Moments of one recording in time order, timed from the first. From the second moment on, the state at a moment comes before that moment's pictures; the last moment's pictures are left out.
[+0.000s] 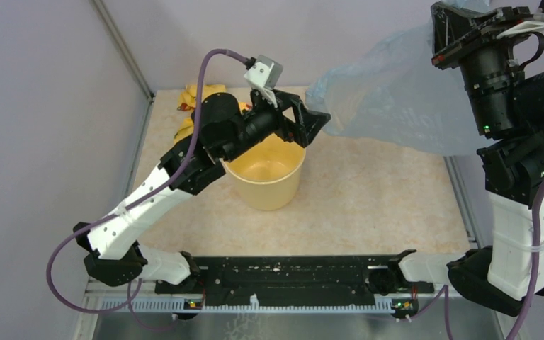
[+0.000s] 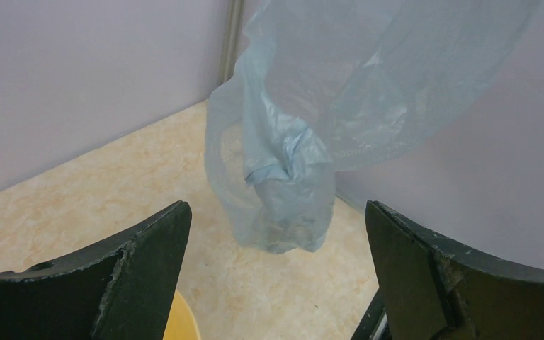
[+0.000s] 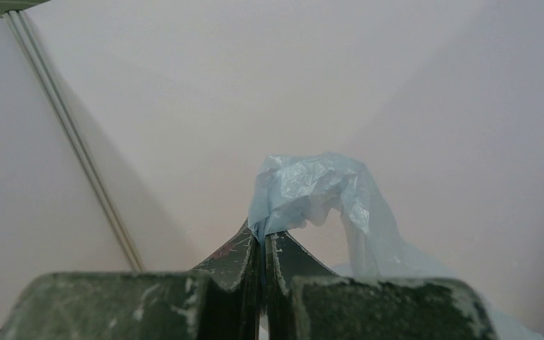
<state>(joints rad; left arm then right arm) -0.97 1.34 1.73 -0.31 -0.08 -0.26 0.49 1.24 2.20 -0.47 0.21 0.09</state>
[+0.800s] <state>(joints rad) -0.97 1.39 1.80 -0.37 -0.30 -0.22 0.49 1.31 2.22 -0.36 -0.05 0.28</state>
